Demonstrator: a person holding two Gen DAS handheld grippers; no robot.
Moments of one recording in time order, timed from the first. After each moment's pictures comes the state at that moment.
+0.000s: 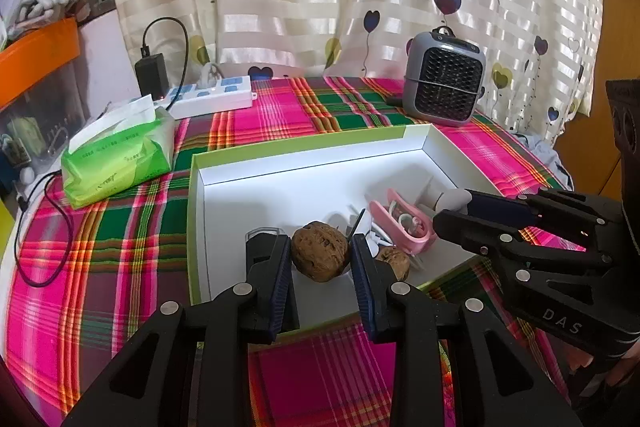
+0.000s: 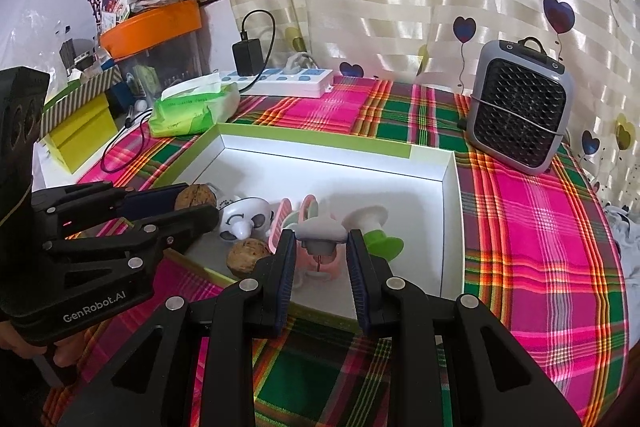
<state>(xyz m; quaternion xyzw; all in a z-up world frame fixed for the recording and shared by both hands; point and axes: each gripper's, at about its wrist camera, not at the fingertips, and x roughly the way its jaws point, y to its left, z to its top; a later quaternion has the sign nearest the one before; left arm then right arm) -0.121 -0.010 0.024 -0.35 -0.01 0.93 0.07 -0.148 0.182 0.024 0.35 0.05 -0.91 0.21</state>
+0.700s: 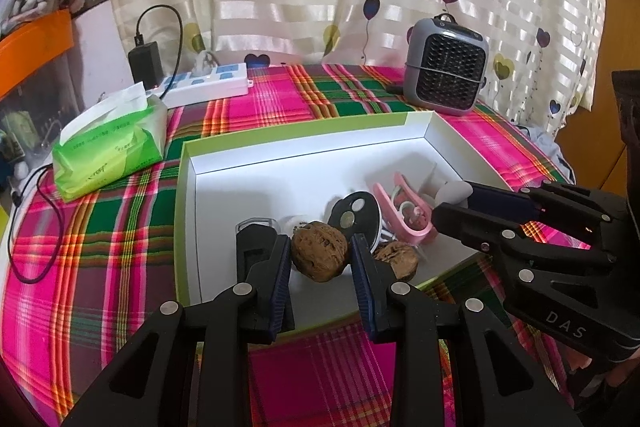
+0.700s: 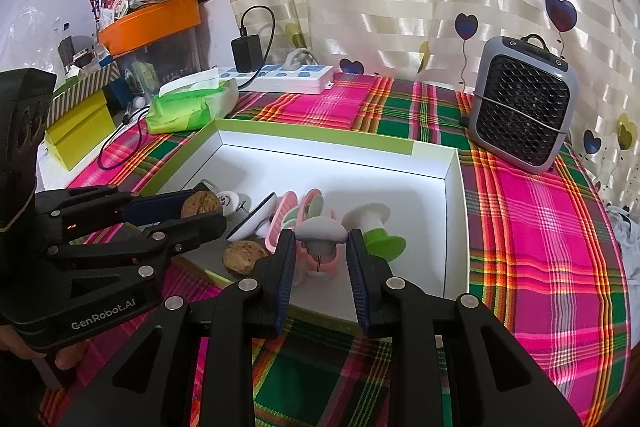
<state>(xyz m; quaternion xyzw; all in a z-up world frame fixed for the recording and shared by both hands) -0.127 -0.006 0.013 -0.37 -0.01 0.93 0.07 -0.150 0.179 0.020 0.35 0.05 -0.91 0.21</state>
